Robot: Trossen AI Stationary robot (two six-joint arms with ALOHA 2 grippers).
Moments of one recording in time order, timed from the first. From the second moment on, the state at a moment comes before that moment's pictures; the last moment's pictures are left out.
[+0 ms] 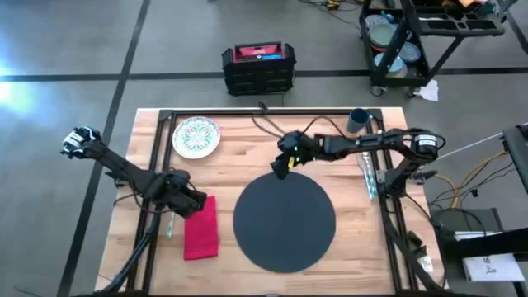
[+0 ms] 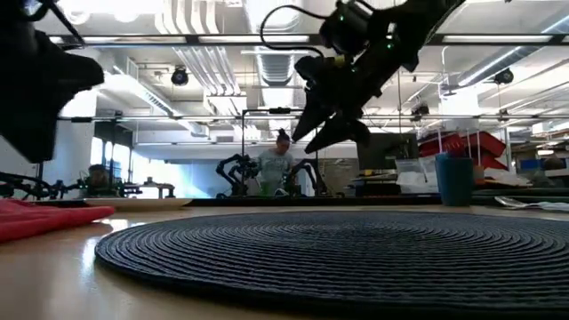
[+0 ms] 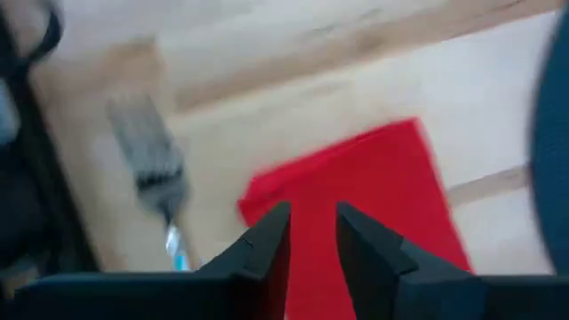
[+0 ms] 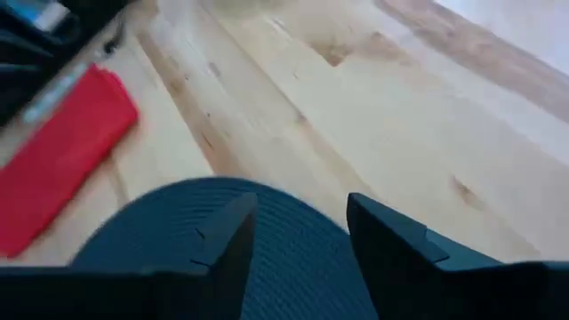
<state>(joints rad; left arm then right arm) -0.48 1.08 0.69 -1.07 -0.35 -1.75 -0.25 1.66 1.04 -0.08 -0.17 0.55</state>
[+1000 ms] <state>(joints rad) -0.37 1.19 1.04 -1.05 -0.35 -1.36 -0.34 1.81 1.23 0.01 -0.69 0.43</state>
